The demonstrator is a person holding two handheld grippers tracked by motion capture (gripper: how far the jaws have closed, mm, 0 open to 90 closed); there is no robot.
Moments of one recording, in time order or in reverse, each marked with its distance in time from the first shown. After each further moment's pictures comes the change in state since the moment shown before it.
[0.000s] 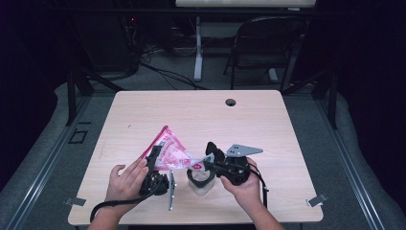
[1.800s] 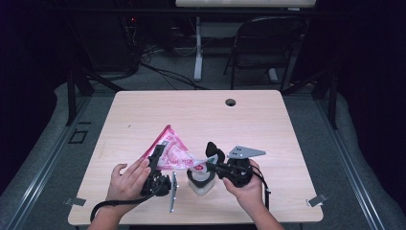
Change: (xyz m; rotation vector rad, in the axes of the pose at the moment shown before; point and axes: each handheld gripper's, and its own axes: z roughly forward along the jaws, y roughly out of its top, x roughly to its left) left arm 0.005 0.007 -0.004 -0.032 0.019 0.017; right arm -0.001 -0.005 -0.006 -0.002 -0.011 0.009
